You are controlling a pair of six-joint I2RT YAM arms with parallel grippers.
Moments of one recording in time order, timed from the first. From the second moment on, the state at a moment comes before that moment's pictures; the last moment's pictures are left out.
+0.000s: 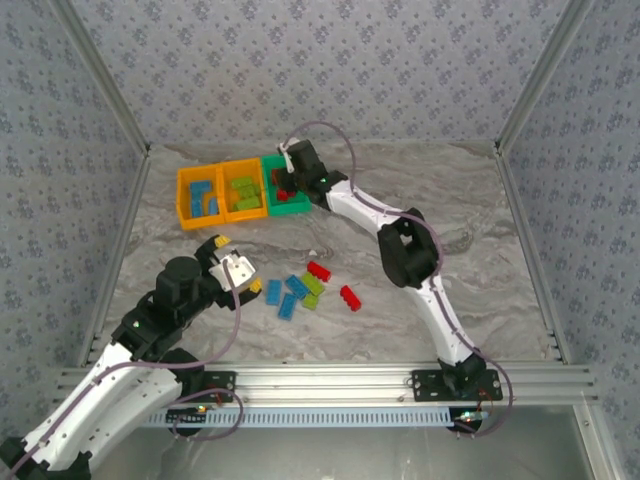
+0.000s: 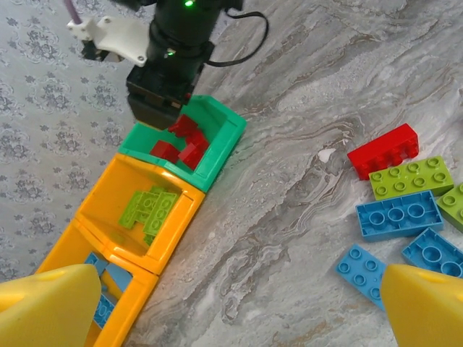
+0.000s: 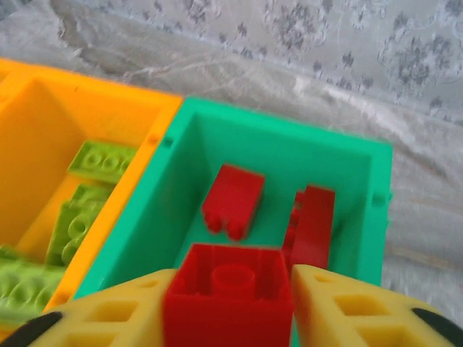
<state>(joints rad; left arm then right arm) -0.62 0.54 0.60 -0.50 -0.07 0.56 0.65 2.48 2.21 -0.29 0.08 0.10</state>
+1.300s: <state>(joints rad) -0.77 1.23 0.98 -0.54 0.02 -0.15 0.59 0.90 0.79 -0.56 0.03 0.27</state>
